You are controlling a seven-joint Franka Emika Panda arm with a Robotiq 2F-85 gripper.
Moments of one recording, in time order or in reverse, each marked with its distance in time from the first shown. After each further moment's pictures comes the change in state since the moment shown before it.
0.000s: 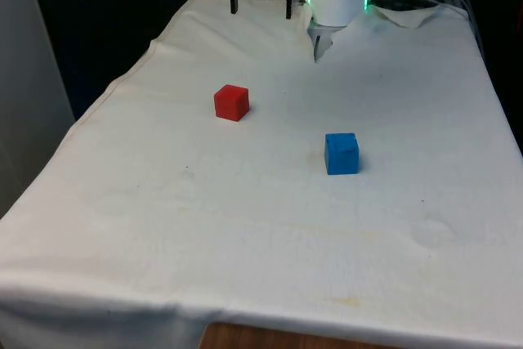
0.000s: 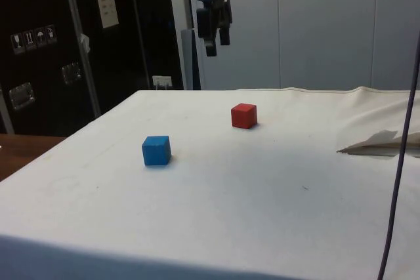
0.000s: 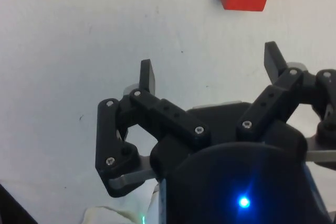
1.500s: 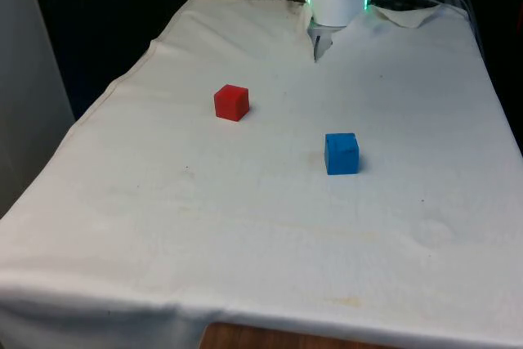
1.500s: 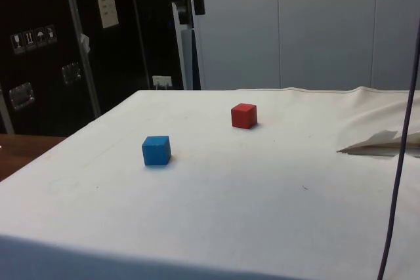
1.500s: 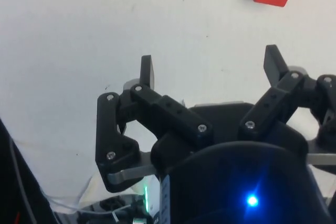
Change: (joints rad) arm 0.003 -0.041 0.136 0.171 0.000 -0.213 0.072
